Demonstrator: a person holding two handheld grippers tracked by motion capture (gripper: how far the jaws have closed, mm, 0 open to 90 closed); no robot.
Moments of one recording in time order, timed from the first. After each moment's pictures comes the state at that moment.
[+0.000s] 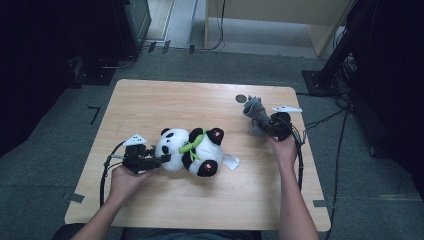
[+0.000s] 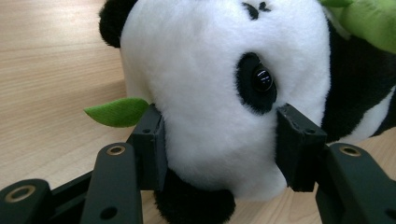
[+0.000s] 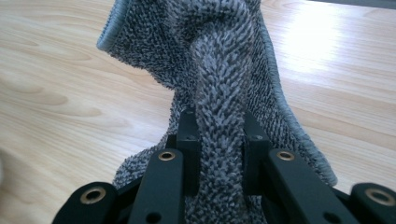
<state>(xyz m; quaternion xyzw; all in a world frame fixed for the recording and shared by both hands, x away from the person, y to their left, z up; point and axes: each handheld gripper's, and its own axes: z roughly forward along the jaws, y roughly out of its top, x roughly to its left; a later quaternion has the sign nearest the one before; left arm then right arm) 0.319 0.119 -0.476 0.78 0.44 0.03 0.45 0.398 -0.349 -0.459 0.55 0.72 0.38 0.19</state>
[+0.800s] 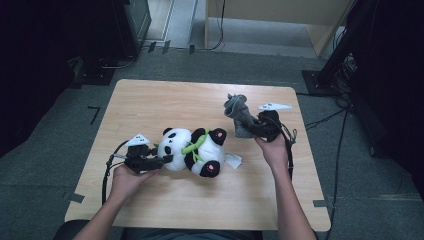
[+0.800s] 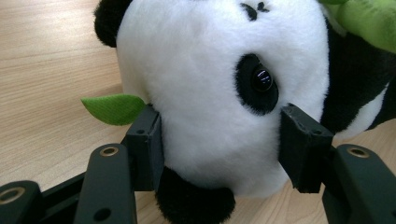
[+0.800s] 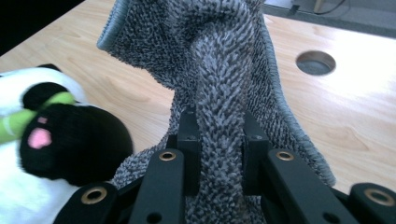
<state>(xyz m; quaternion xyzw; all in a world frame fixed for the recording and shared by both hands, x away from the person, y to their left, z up) 0.322 0.117 -0.476 0.79 0.41 0.04 0.45 0.374 -0.295 -0.411 0.49 0.75 0.42 0.15</state>
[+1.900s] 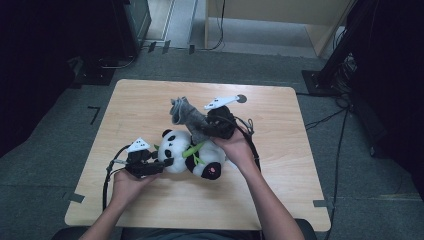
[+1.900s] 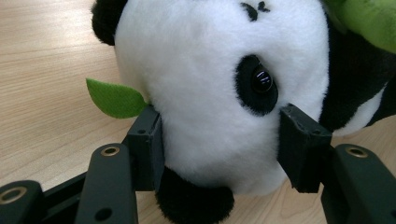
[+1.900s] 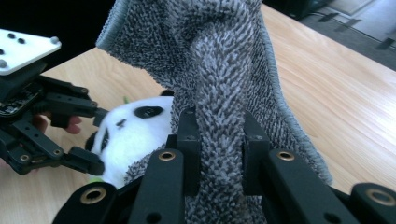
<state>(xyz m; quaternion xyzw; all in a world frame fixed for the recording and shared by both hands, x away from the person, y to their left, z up) 0.307 0.113 -0.478 0.79 0.42 0.06 0.45 0.364 -0.161 -0.370 0.34 0.83 0.43 0.10</state>
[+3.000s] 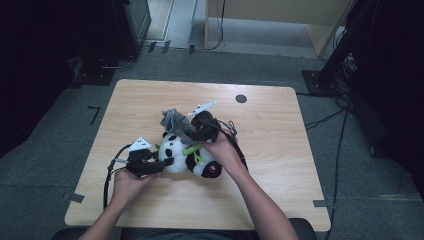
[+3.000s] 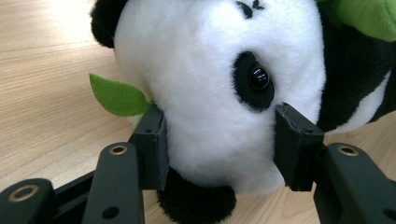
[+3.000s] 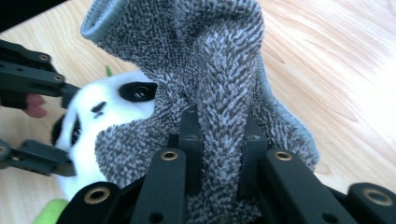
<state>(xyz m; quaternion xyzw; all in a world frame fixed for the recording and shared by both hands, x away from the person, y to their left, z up) 0.310 0.111 -0.478 0.79 0.42 0.05 0.45 0.385 -0.127 -0.412 0.34 0.86 0.36 0.09</state>
